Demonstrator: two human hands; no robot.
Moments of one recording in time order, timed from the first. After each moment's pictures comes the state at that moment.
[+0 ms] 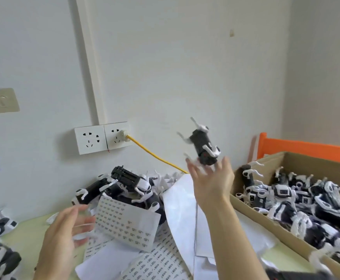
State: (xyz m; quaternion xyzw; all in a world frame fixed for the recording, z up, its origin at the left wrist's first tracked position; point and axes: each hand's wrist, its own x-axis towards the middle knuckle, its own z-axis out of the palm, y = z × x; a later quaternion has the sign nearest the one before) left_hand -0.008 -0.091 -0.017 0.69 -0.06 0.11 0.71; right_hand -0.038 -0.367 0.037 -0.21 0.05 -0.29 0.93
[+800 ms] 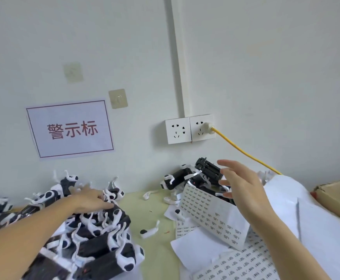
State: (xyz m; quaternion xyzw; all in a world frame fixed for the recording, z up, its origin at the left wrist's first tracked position) left_hand 0.091 0.117 0.030 0.99 0.11 -0.07 0.00; right_hand -0.023 -0.261 0.028 -0.73 -0.01 -0.21 0.65
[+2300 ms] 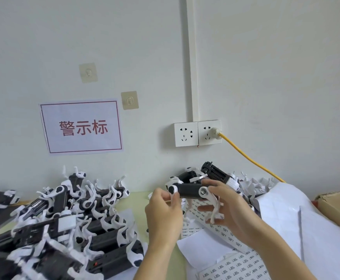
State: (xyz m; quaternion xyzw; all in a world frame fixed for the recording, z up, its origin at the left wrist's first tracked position) left_hand -0.021 -0.080 0.002 0.78 0.06 0.28 0.55; right_hand -0.019 -0.241 0.007 -0.67 -0.11 0.01 0.74
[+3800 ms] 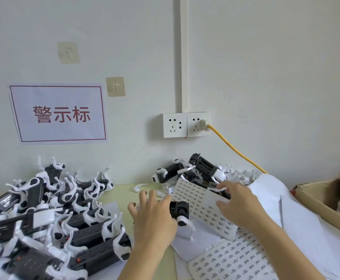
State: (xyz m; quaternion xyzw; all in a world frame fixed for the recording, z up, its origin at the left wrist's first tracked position) left_hand -0.005 -0.070 -0.036 0.97 -0.04 0.21 0.10; right_hand 0.000 -0.279 -0.018 -0.95 0.05 -0.14 0.27
